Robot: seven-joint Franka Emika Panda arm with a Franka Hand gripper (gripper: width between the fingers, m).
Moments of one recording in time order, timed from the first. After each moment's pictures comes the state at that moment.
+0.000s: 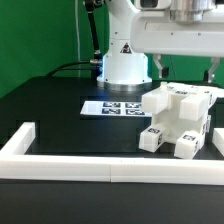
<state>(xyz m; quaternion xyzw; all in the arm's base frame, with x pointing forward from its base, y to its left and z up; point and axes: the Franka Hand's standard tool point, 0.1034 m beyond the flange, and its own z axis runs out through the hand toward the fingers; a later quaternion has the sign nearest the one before) 0.517 0.080 0.131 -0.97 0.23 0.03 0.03</state>
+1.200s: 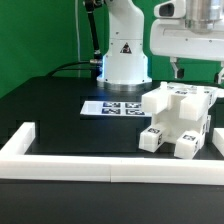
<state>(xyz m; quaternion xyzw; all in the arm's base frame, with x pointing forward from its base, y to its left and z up) 0.442 0.131 0.105 -0.96 0.28 0.06 0.02</state>
